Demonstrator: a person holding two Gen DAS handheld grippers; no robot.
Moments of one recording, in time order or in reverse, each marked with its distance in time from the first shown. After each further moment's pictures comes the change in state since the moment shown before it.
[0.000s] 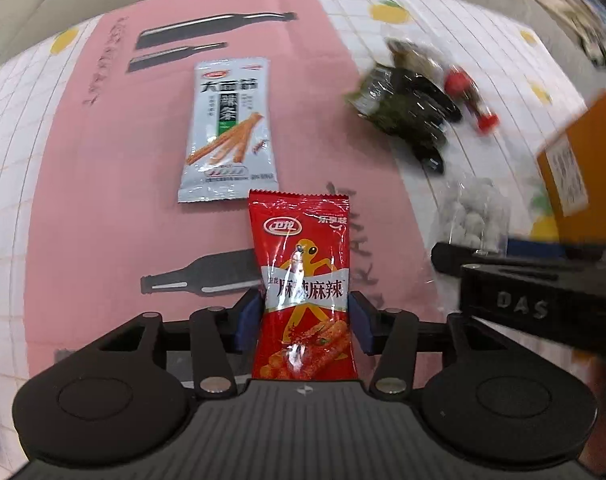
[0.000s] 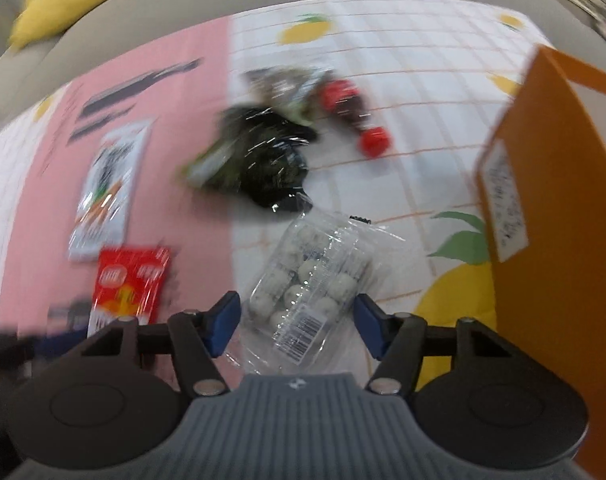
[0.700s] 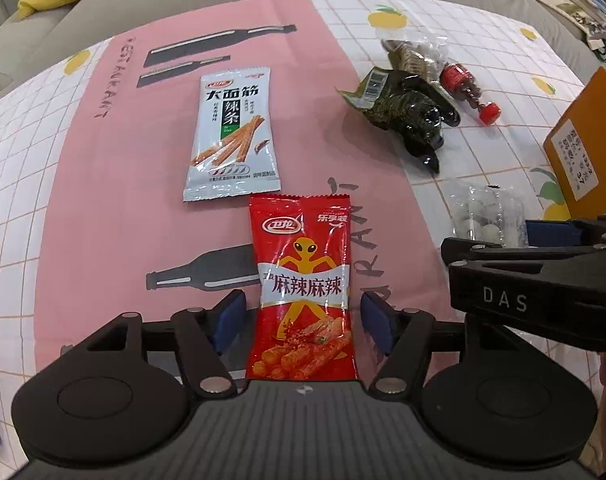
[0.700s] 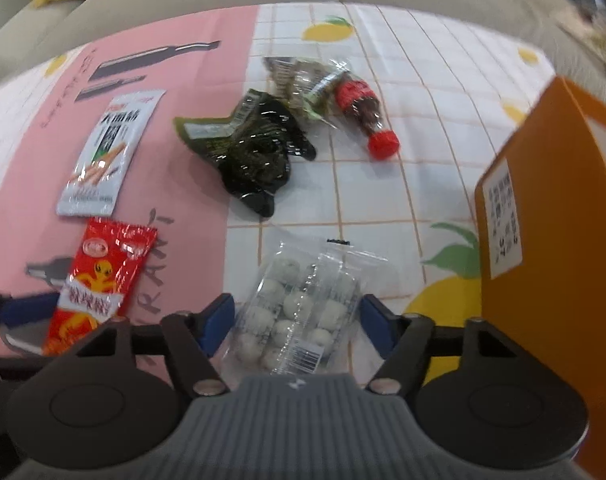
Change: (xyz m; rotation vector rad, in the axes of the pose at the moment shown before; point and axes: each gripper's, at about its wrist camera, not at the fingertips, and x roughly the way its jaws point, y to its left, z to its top) left arm -0.001 -0.008 -0.016 -0.006 -0.089 0.055; right arm 0.004 0.012 -0.011 -0.119 -0.035 -0.082
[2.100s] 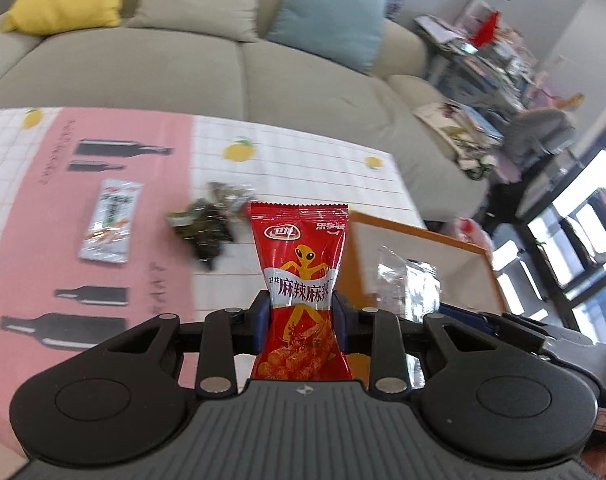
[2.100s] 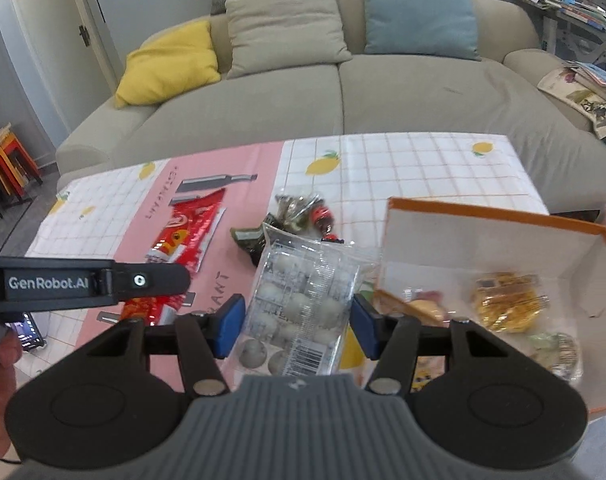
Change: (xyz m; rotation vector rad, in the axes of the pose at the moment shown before) left arm -0.179 -0.081 0.012 -0.144 -0.244 -0.370; right arm -0.204 -0.112 -0.039 0.021 -0.282 0.211
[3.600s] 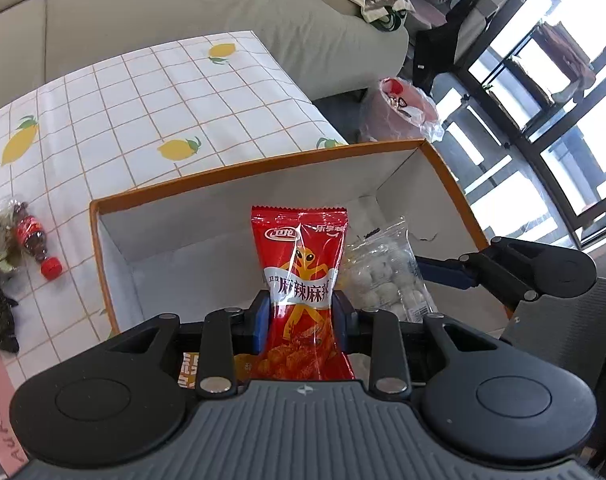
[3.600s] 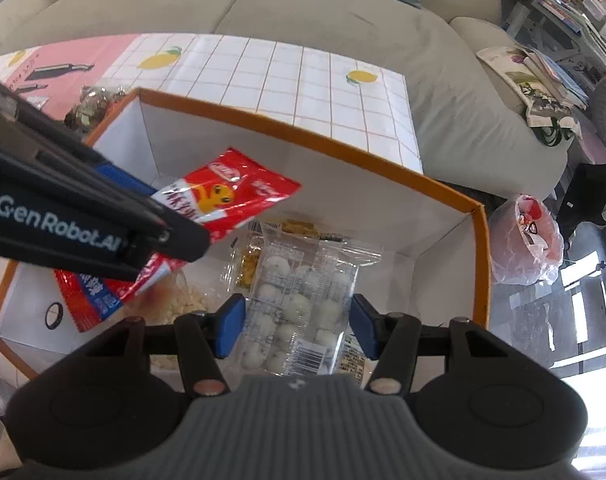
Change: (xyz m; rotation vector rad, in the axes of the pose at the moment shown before) left arm 0.201 -0.139 0.022 0.339 0.360 -0.119; right arm 0.062 -0.164 -0.006 -0.200 0.264 -0.314
